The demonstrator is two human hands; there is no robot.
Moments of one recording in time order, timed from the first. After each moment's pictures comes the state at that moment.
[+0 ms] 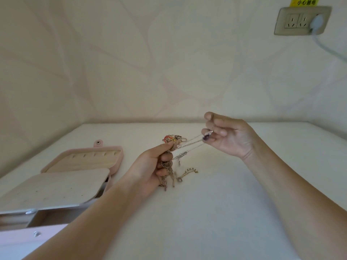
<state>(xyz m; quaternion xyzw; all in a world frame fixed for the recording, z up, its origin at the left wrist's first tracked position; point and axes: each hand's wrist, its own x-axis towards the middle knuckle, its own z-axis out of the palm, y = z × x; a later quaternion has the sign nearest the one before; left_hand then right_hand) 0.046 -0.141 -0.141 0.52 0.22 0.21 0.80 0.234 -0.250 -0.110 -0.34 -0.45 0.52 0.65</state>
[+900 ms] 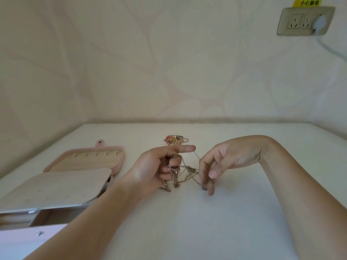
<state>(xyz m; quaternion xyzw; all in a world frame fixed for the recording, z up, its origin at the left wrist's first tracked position) 0.037 -0.146 -0.132 0.61 0.15 0.13 0.77 0.220 -0.266 -0.097 -0.53 -0.62 0.55 0.16</state>
